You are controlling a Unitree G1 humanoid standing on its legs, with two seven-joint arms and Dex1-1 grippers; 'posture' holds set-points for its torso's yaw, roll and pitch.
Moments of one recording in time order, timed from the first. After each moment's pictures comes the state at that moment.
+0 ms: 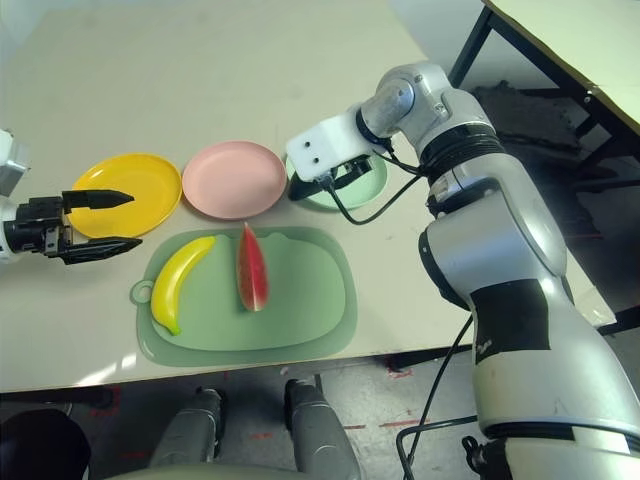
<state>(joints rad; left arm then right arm) -0.44 0.92 0.13 -0.01 -0.54 0.47 -1.28 -1.52 -0.52 0.69 1.31 -0.52 -0.59 1.06</state>
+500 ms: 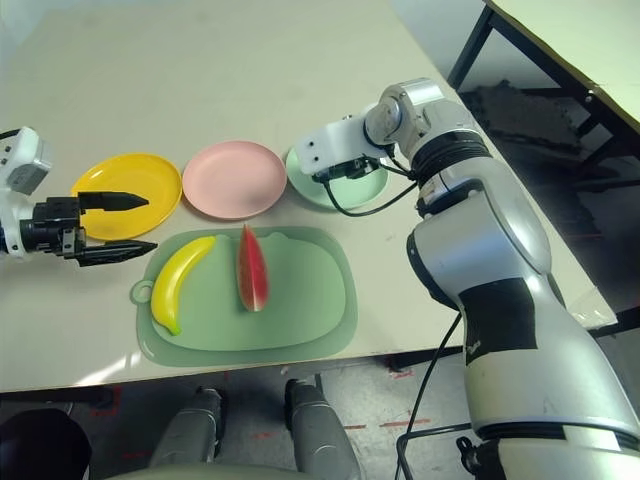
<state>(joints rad) -0.46 0.92 0.10 -0.14 -0.54 0.60 -1.22 -1.52 -0.49 0.69 1.35 -0.67 -0.41 0.93</state>
